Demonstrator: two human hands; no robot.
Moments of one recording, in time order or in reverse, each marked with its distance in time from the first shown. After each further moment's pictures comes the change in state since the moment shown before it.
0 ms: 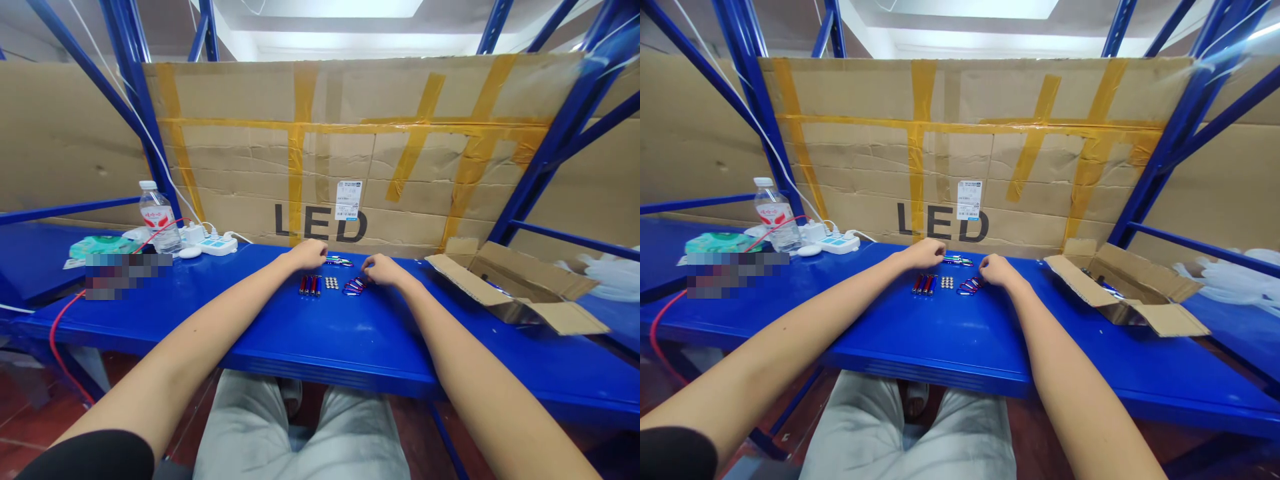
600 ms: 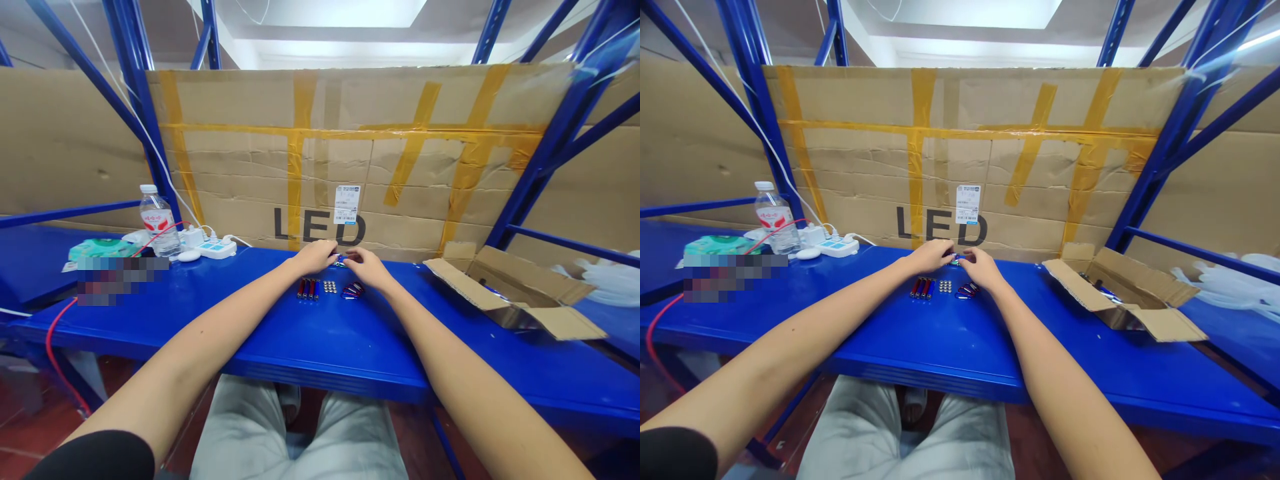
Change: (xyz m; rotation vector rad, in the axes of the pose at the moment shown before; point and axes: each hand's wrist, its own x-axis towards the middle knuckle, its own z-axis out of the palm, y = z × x) left_hand 0.005 0.019 0.001 0.060 0.150 0.164; right_hand 0.007 -0.024 0.018 0.363 0.300 -0.253
